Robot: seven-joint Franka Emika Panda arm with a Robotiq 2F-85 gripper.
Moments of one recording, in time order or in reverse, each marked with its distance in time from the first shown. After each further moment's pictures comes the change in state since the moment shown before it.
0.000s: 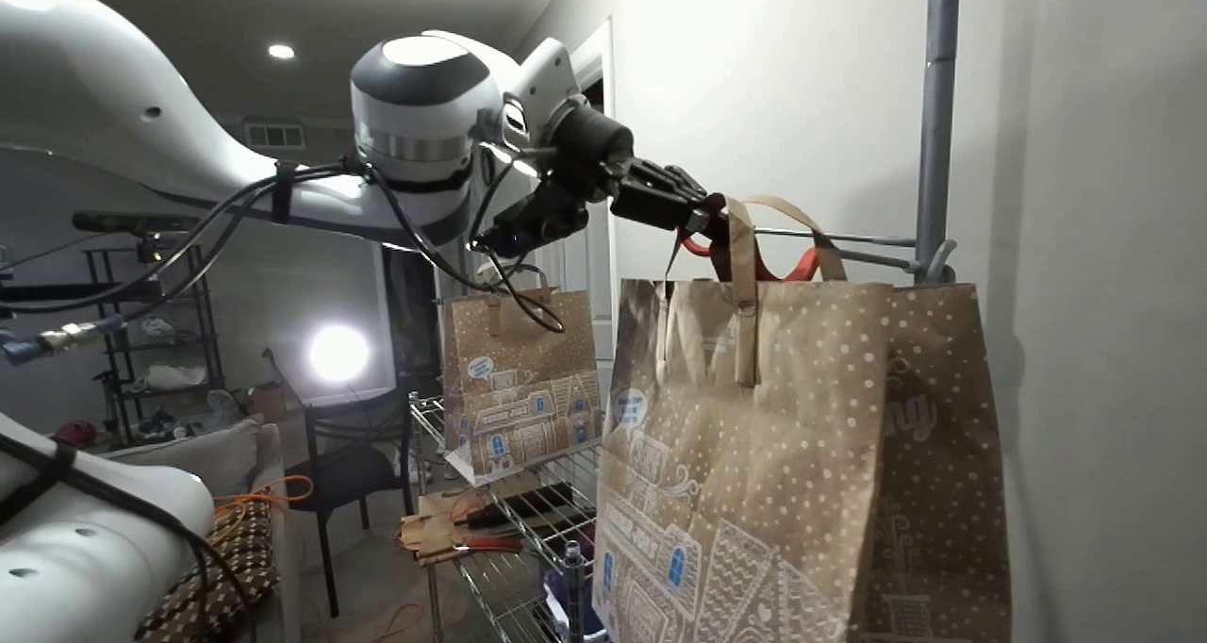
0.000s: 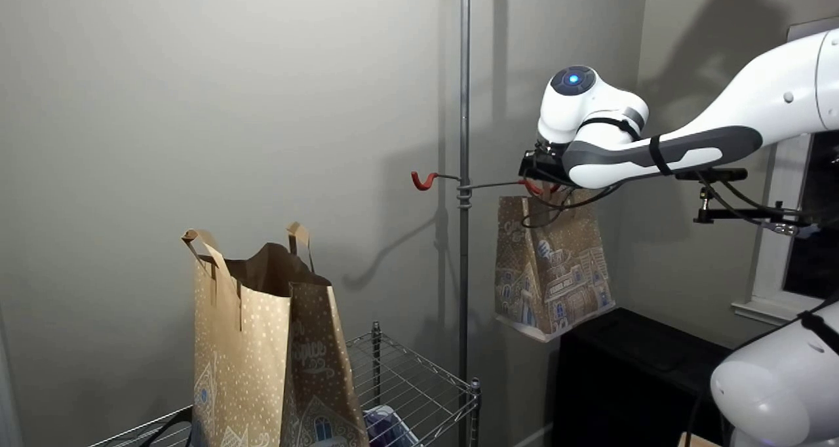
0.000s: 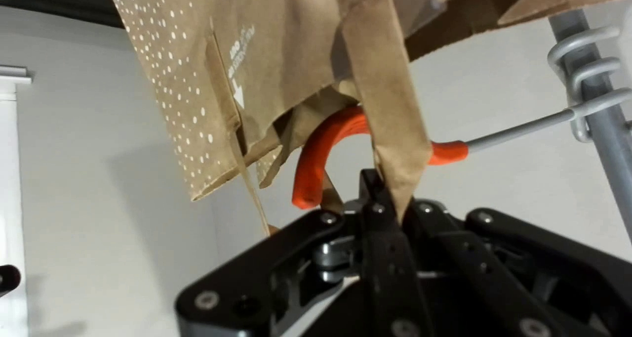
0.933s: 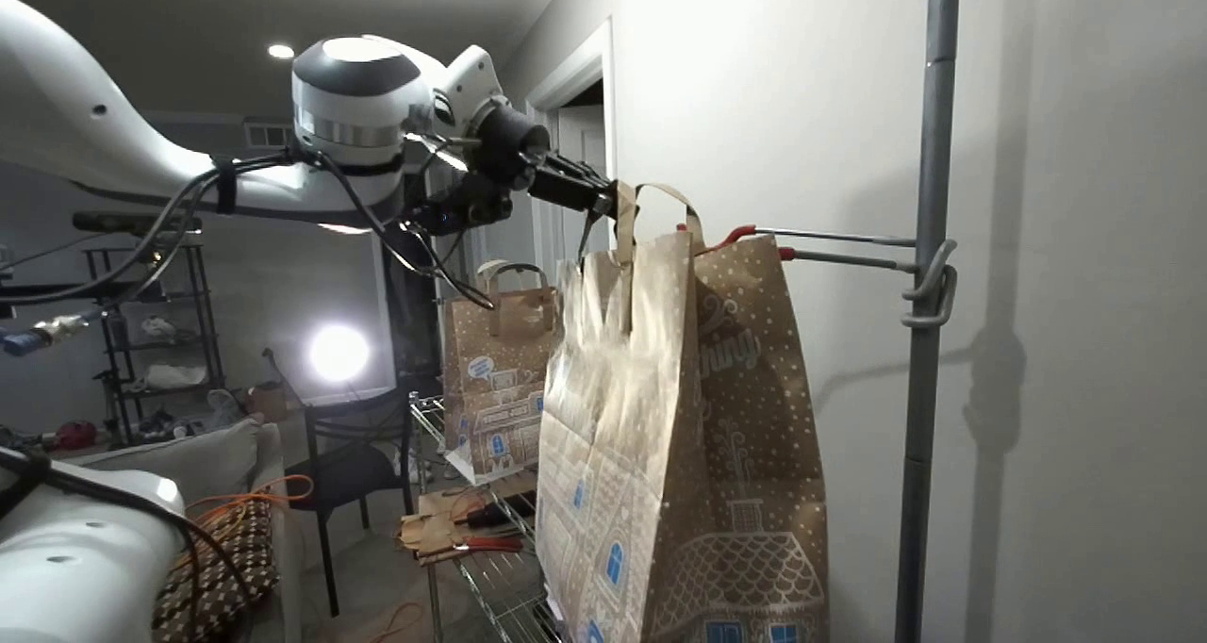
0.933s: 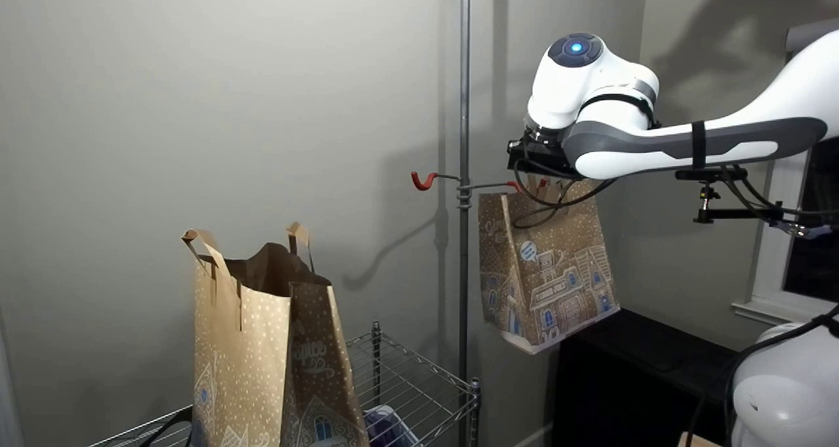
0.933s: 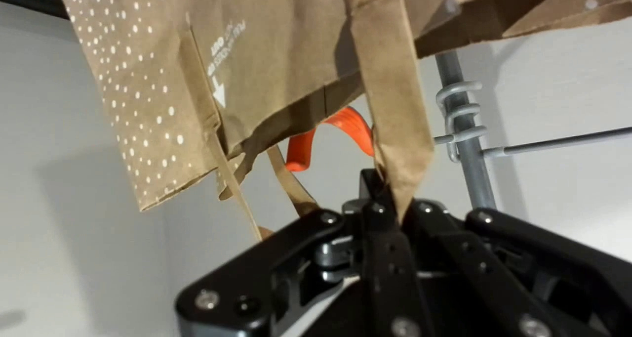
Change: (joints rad) arm 0.262 -0.102 0.040 -0.002 0.013 -0.203 0.000
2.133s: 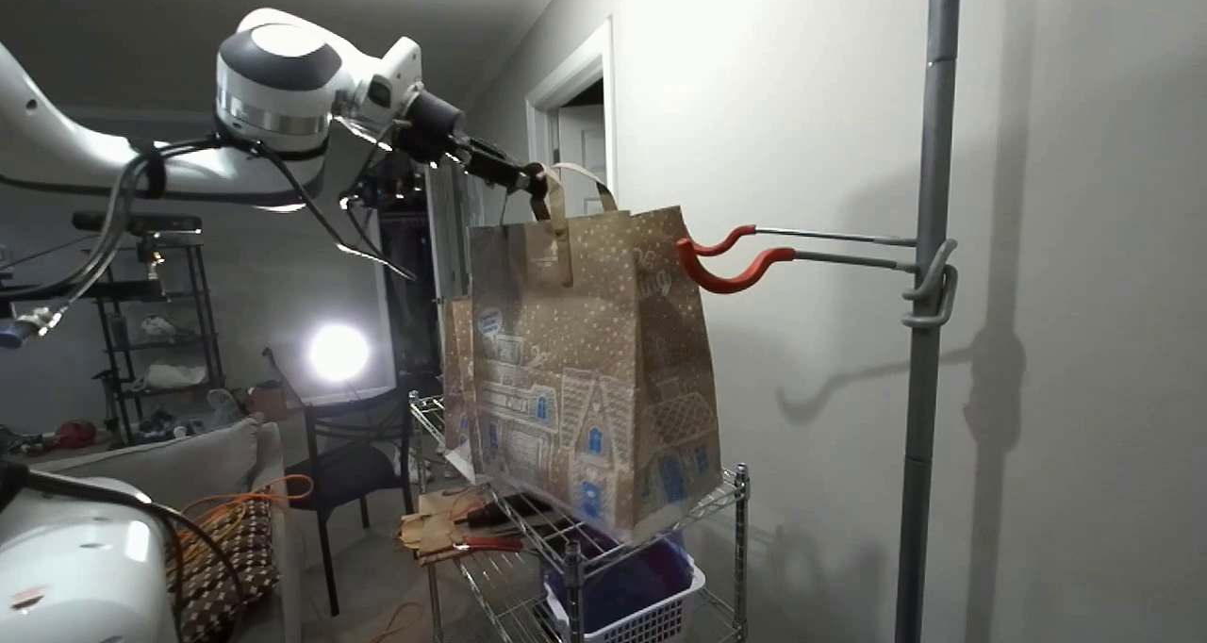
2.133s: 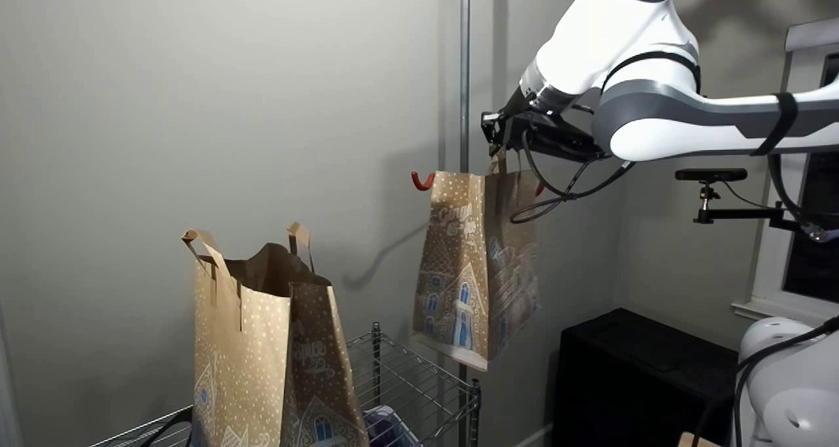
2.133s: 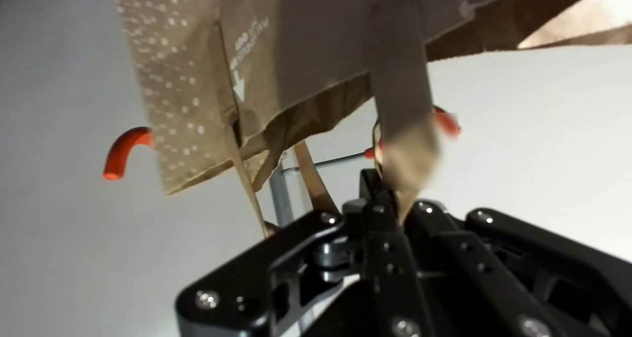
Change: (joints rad) arm 0.251 -0.076 0.036 0.021 0.141 0.064 -0.122
